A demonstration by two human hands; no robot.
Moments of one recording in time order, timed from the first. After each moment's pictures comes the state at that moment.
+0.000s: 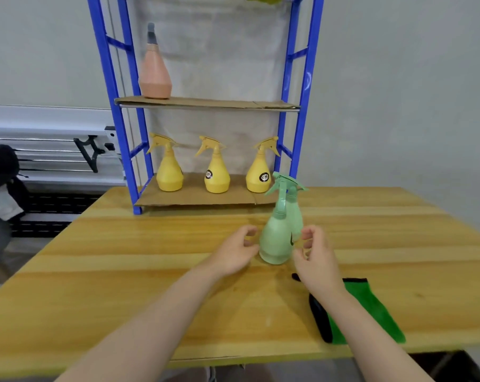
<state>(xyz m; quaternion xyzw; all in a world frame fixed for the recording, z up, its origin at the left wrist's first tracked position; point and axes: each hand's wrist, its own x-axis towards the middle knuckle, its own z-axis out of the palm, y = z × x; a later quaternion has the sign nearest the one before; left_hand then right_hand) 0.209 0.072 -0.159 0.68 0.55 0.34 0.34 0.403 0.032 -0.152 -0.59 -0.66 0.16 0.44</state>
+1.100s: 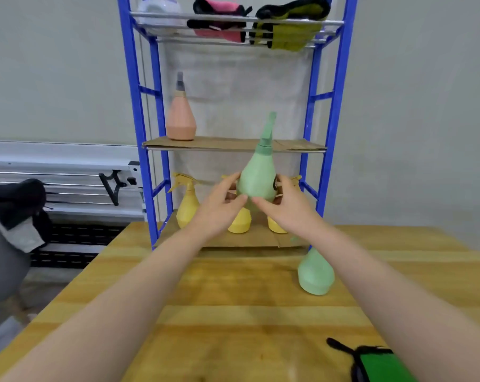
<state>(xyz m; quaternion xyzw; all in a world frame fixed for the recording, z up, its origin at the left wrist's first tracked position) 0.129 0.114 -0.007 0.68 0.50 0.51 0.18 0.301 0.129 0.008 -0.46 -0.76 0.17 0.42</state>
